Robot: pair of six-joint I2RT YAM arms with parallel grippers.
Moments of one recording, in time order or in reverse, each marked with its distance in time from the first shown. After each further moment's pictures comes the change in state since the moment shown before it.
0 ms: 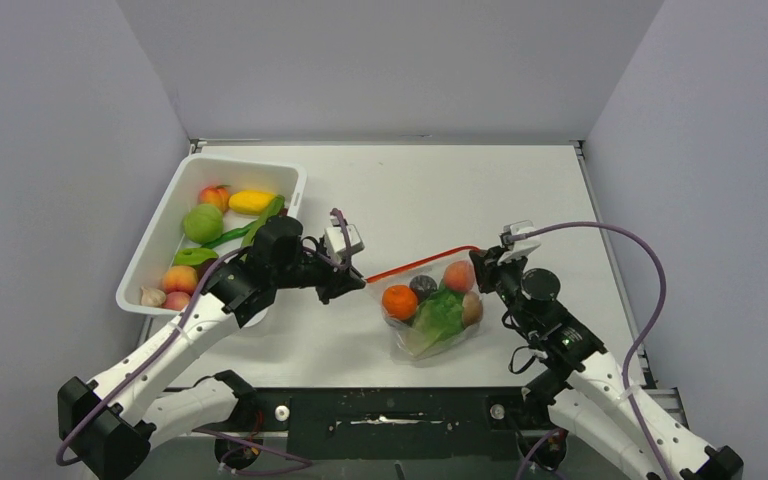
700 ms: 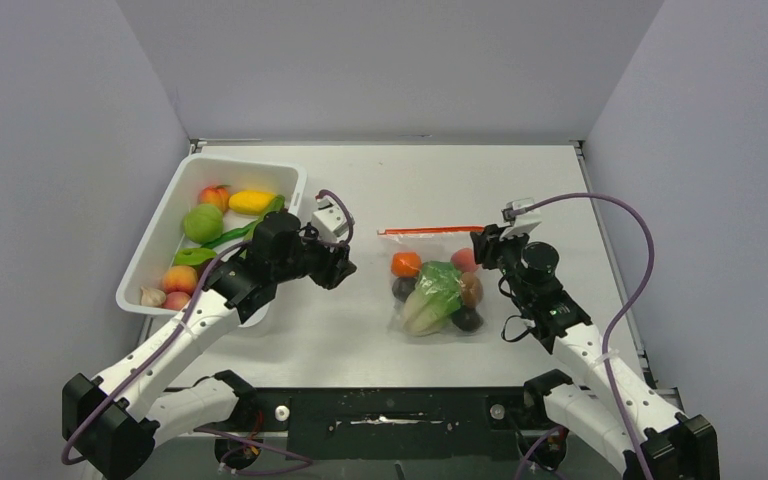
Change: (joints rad) left arm 0.037 0.032 -0.007 0.062 -0.301 -0.141; right arm -0.210 0.257 0.025 0.238 -0.154 -0.048
